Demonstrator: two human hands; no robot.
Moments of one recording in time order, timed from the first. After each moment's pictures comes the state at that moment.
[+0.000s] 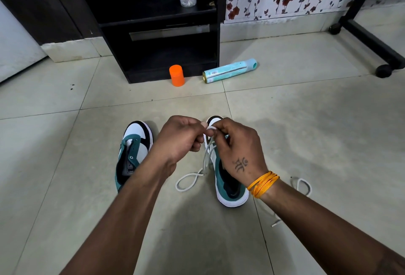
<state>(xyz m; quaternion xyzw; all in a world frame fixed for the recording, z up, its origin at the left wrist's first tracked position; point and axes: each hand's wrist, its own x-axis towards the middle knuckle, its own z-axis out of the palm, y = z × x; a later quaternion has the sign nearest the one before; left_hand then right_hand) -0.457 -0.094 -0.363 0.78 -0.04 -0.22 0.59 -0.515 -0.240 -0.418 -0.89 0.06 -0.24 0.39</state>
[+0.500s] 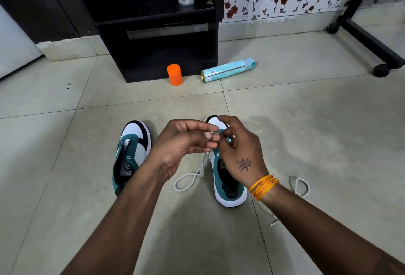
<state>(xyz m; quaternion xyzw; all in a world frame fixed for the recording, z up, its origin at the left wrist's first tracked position) -0.459 -0.090 -0.375 0.68 -0.08 -0.29 0.67 -0.523 -0.245 -0.426 -0.85 0.10 -0.19 0.47</state>
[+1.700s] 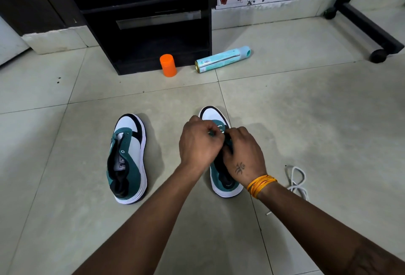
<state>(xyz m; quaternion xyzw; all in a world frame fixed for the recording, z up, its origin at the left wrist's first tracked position) -0.469 -0.151 -0.448 0.92 -0.11 -0.02 0.38 -0.533 -0.265 -0.484 -0.94 0.13 -0.11 0.28</state>
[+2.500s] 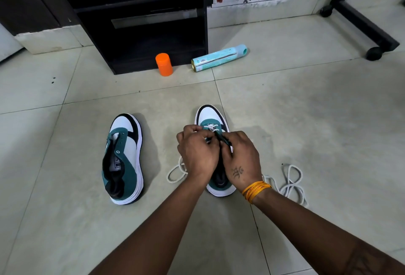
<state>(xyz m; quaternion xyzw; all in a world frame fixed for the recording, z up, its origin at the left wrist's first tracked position) -0.477 -0.164 -0.495 0.92 -0.01 0.03 0.40 -0.540 -0.262 -0.502 -0.91 0.16 -0.17 0.34</state>
